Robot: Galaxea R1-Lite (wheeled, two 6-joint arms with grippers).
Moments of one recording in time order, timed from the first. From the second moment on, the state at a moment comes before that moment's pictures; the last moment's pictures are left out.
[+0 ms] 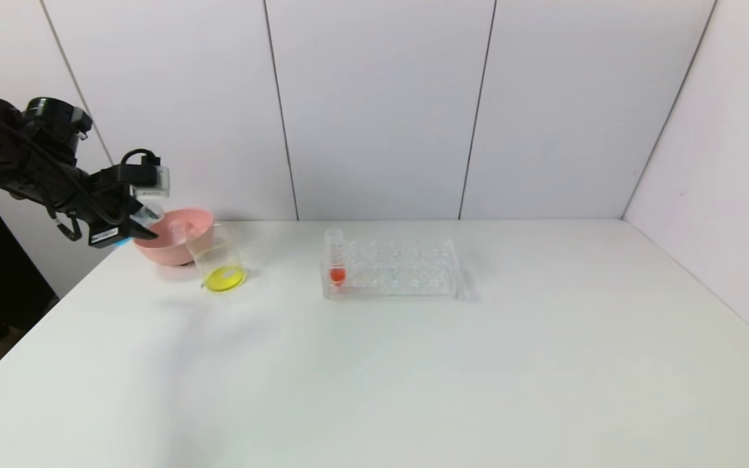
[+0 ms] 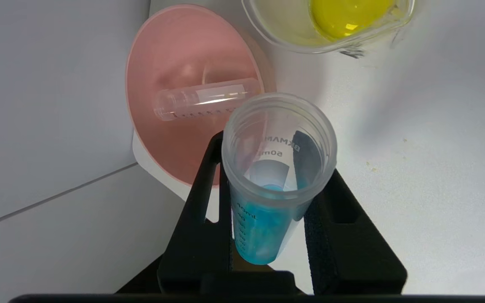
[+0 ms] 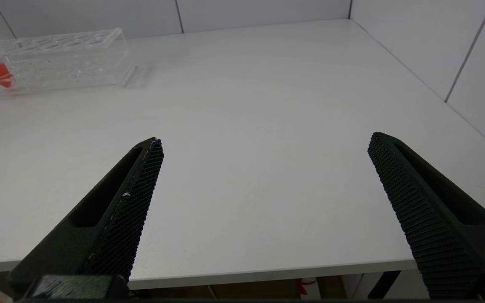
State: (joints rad) left arm 0.21 2.13 -2.01 0.75 -0.31 1.41; right arm 0.00 0.00 0.00 0.00 -0.04 0.09
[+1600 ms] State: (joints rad) left arm 0.12 2.14 -2.00 0.67 -0.10 1.42; right arm 0.00 0.00 0.00 0.00 -0.04 0.09
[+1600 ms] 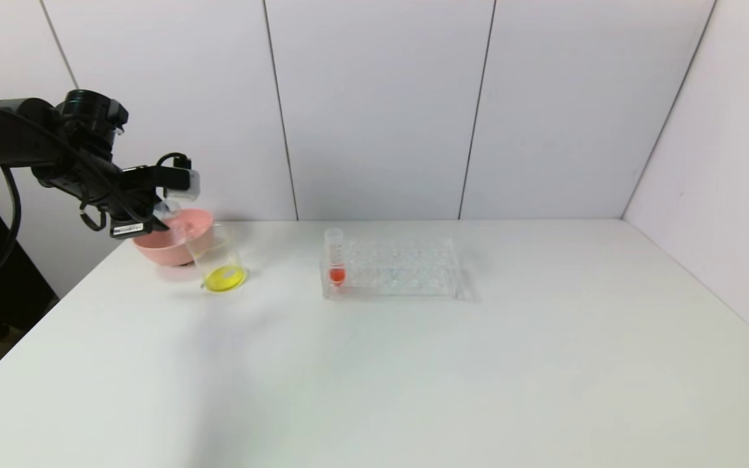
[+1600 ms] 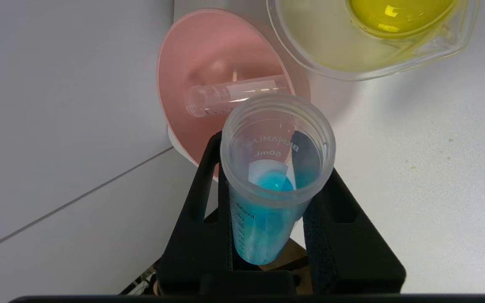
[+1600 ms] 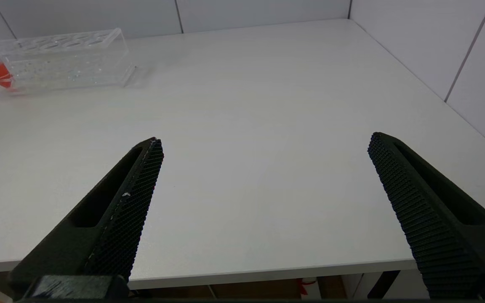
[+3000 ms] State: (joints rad) left arm 0.04 2.17 -2.00 0.62 0.10 1.44; right arm 0.00 0.00 0.00 0.00 -0.04 0.09
